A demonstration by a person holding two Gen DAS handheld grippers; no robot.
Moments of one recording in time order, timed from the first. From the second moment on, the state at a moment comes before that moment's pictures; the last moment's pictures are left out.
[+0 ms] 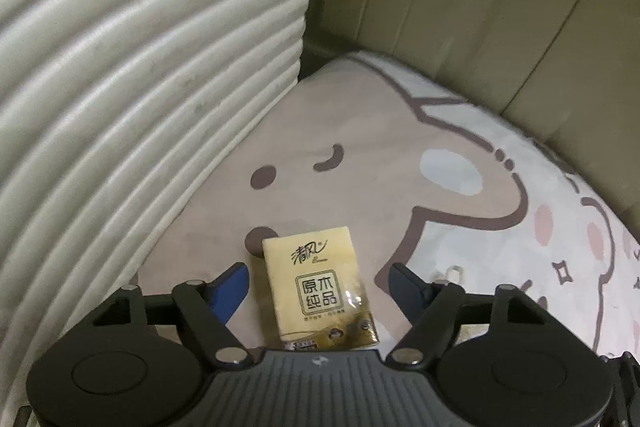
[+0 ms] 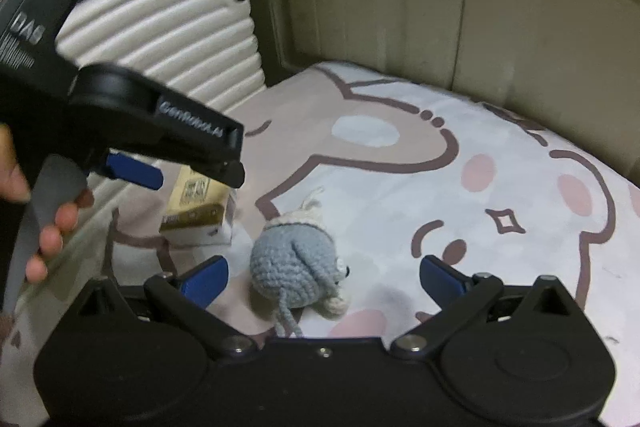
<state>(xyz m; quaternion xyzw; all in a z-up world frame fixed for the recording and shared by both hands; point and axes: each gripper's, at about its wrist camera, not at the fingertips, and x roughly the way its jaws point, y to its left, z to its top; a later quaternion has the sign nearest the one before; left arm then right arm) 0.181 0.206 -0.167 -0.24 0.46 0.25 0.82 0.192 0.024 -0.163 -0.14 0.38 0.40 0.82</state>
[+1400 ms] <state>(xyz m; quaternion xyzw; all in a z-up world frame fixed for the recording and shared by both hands) 0.137 0.144 -0.136 -0.24 0.47 0.21 0.82 0.174 -0.037 -0.118 -0.11 0.42 0.32 0.84</state>
